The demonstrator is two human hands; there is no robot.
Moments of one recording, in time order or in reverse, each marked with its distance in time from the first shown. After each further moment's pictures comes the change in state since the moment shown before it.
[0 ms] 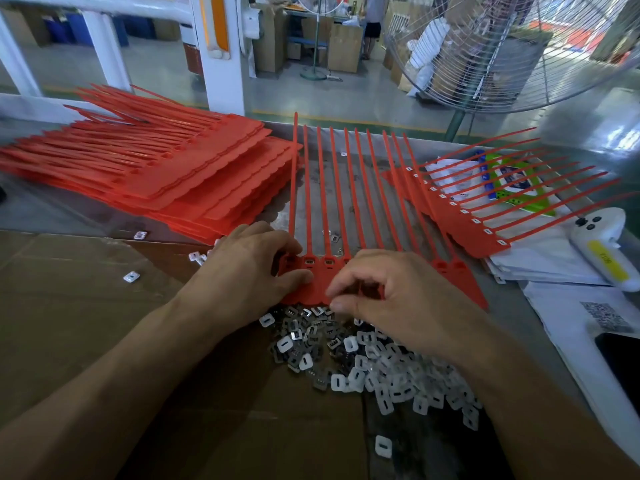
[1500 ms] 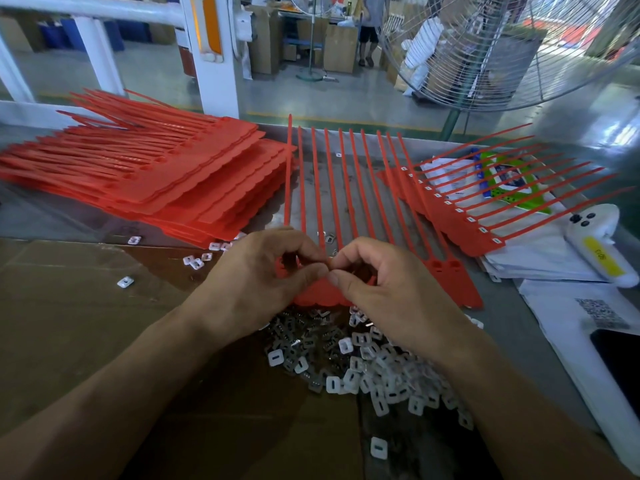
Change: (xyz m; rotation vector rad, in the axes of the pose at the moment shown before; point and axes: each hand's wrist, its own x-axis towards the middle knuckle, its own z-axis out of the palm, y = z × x) left_hand -0.004 0.020 -0.001 -0.435 0.034 0.197; right_hand 0.001 0.000 0.013 0.235 0.187 0.094
